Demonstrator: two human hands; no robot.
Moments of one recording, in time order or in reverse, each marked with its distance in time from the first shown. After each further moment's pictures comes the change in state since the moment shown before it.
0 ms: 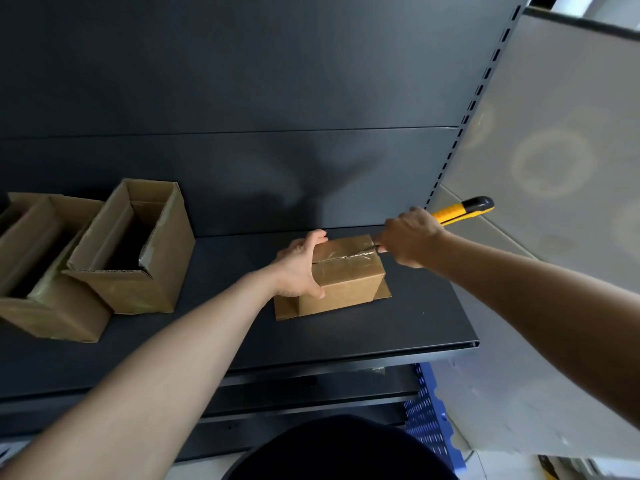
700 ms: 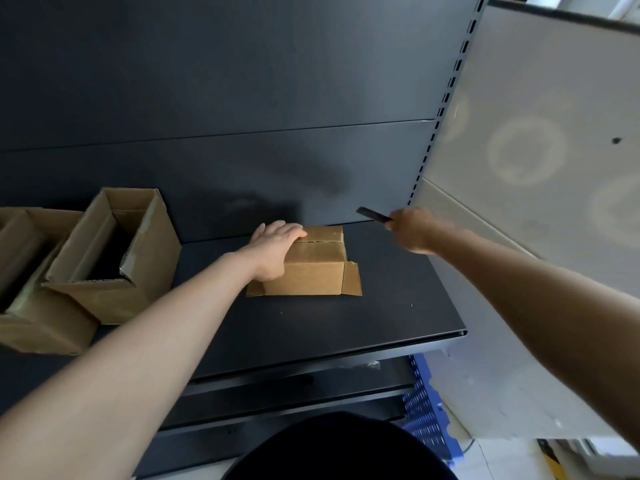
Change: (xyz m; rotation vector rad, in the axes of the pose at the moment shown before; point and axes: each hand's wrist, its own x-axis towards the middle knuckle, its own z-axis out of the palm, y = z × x) left_hand 0.006 0.005 -0.028 0.448 0.014 0.104; right_hand -0.008 0.029 0.036 0.676 -0.115 0.367
